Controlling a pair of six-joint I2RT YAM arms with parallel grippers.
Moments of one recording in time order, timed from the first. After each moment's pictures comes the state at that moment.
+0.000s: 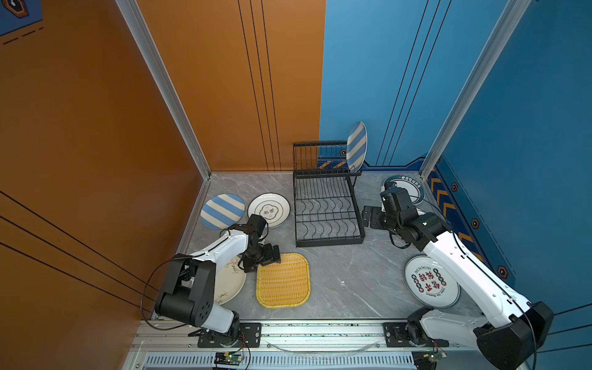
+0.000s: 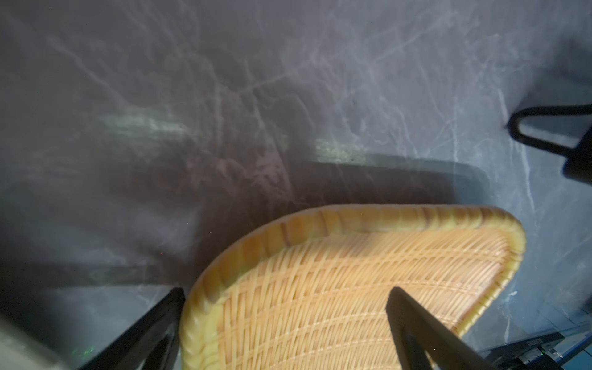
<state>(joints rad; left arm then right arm) -0.28 1.49 0.84 -0.82 0.26 -0.54 0.46 1.21 1.20 -0.80 0.25 0.45</state>
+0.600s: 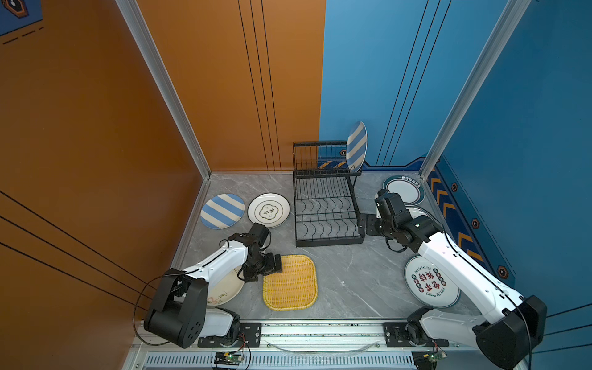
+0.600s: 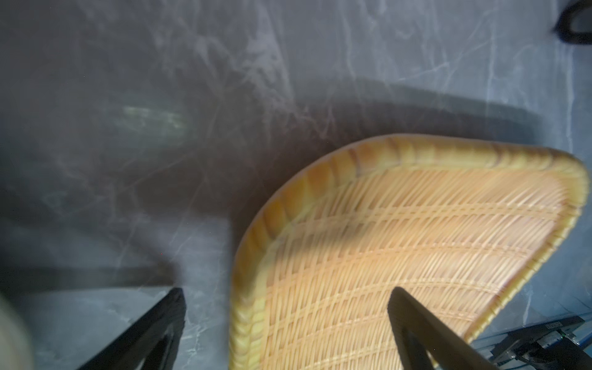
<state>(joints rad) -0.33 1.35 0.71 -0.83 0.24 -0.59 0.48 1.23 1.12 -0.79 0.15 0.47</state>
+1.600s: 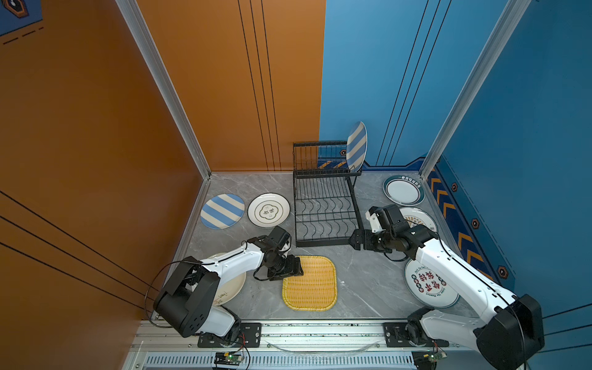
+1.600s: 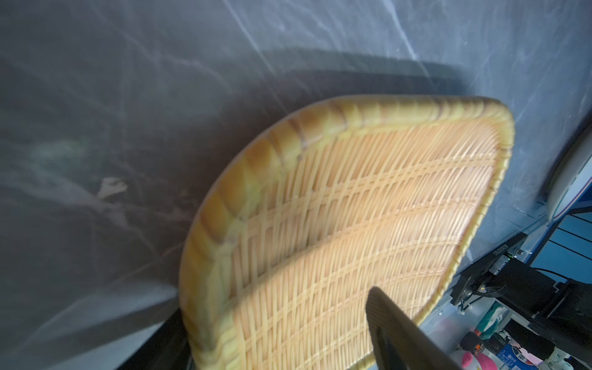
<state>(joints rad) -0.56 1.45 0.73 -0.57 0.40 -0.65 0.44 1.21 0.93 -0.74 -0.22 0.48</state>
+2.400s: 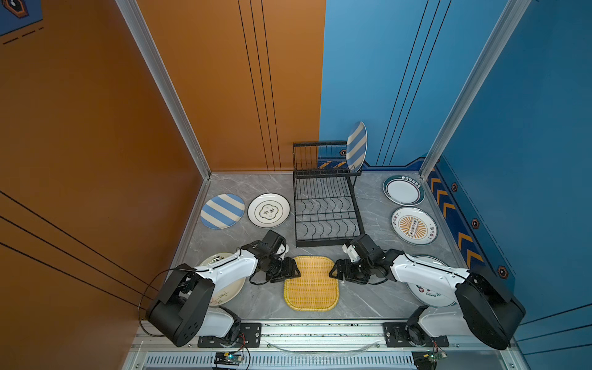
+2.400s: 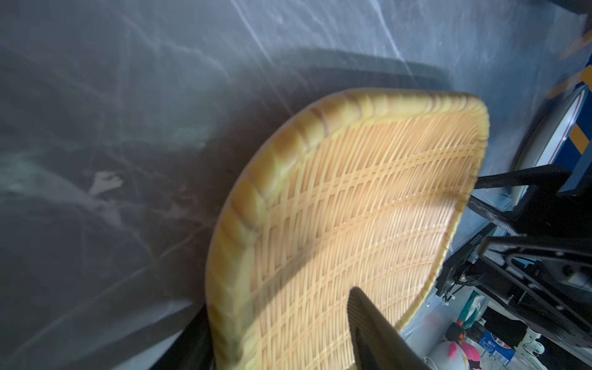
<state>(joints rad) -0.53 1.39 0.61 -0.44 0.48 -0.65 0.68 1.38 0.60 -0.29 -0.43 0.77</state>
